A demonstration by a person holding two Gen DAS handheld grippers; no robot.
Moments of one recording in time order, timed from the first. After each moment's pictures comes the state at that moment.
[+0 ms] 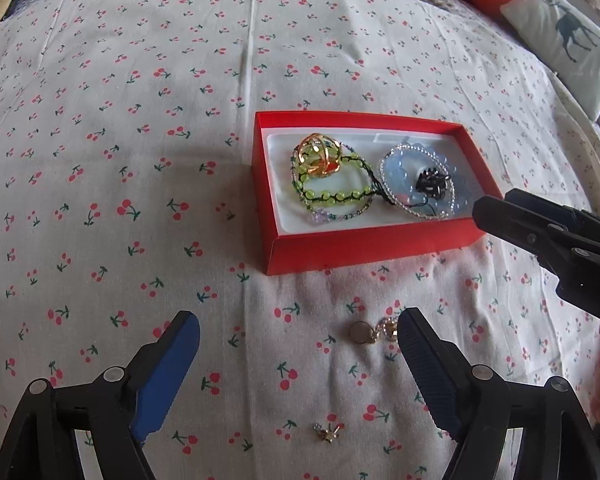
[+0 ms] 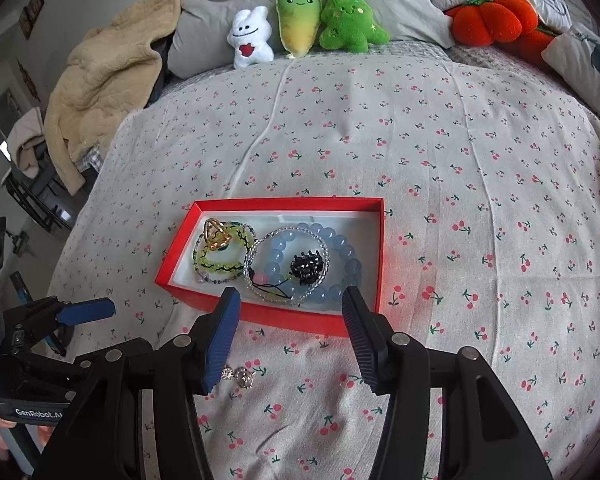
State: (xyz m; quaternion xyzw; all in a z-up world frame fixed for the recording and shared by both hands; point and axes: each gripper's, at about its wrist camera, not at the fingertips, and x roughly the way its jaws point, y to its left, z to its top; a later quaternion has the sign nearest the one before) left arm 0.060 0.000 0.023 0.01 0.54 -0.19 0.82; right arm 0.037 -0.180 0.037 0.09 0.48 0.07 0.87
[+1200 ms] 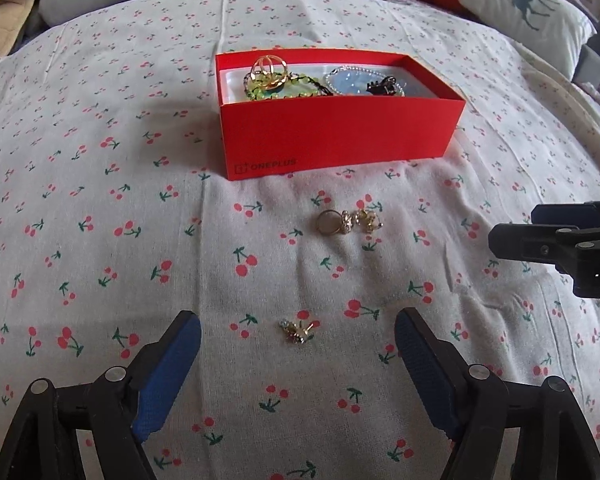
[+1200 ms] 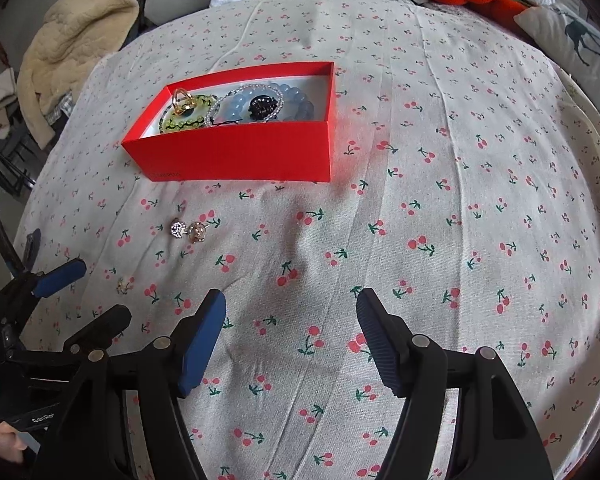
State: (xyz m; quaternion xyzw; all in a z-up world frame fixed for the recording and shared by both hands) left arm -0.027 -0.010 -0.022 0.05 0.45 -0.21 0.87; right arm -0.045 -0.182 -0.007 0.06 0.55 0.01 0.83
